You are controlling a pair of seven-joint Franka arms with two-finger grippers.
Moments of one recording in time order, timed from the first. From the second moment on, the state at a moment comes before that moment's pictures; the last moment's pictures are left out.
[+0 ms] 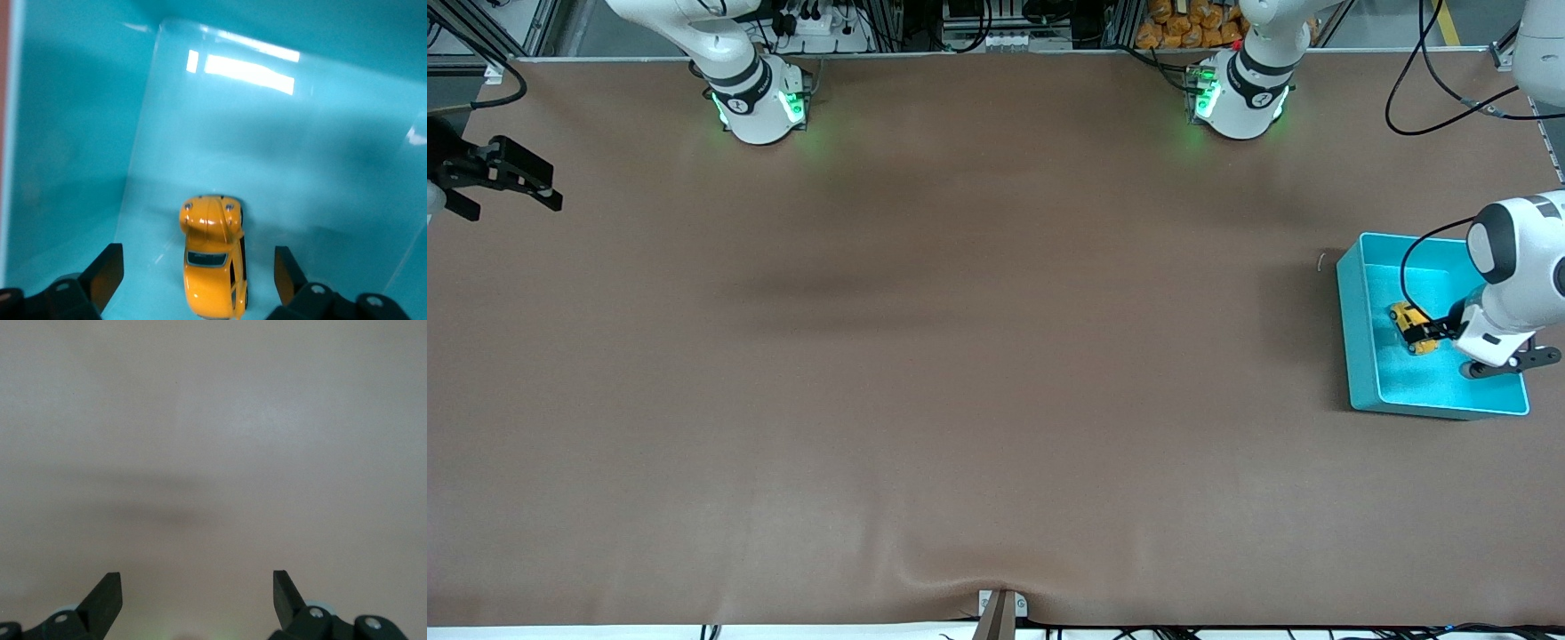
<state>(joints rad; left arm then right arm) 0.42 0.45 -0.05 -1.98 0.38 2.40 -0.12 0.09 -0.09 -0.12 -1.61 0.00 1.50 -0.15</state>
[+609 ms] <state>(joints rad) 0.37 0.22 -0.17 -1.87 0.33 2.12 -0.11 0.10 -0.08 -0.12 -1.61 0.00 1.50 -0.15</state>
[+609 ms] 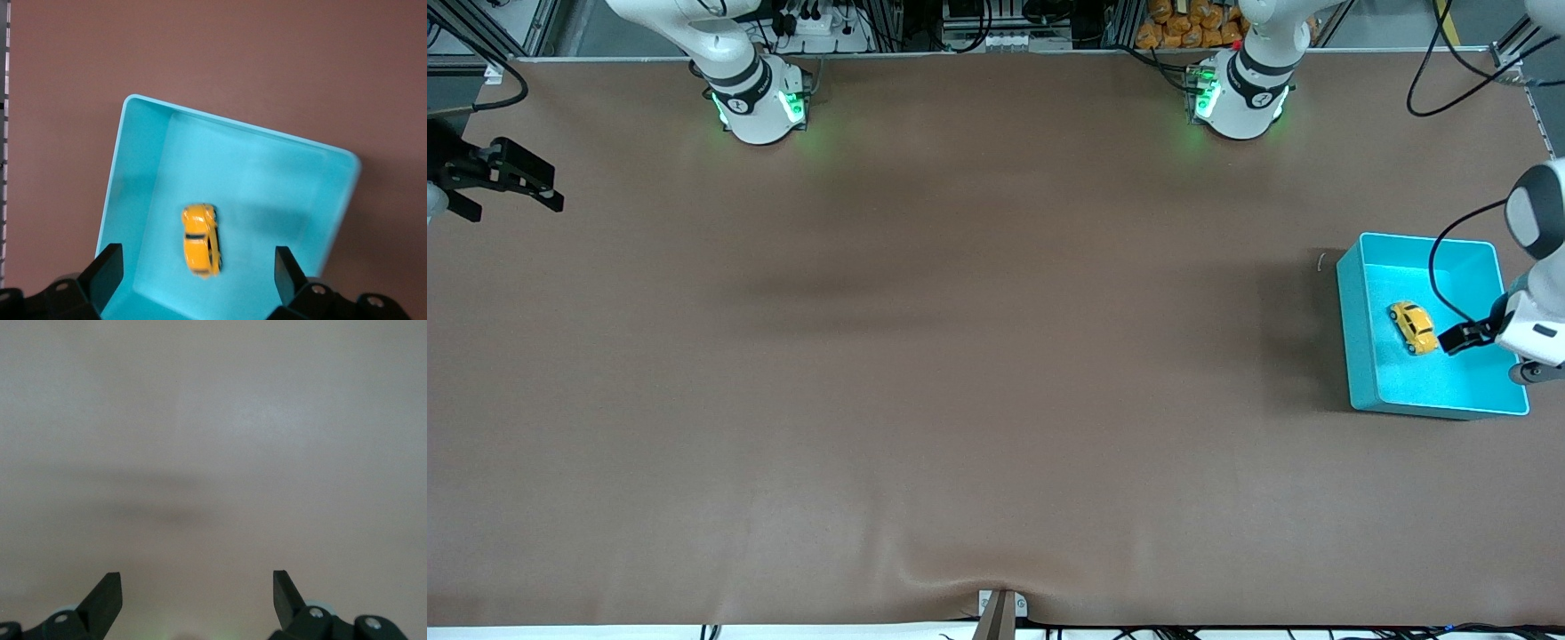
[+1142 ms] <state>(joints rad) 0.26 0.10 -0.23 -1.46 0.11 1.54 -0.05 0.10 -0.08 -0.12 -1.61 0.00 1.50 -0.15</state>
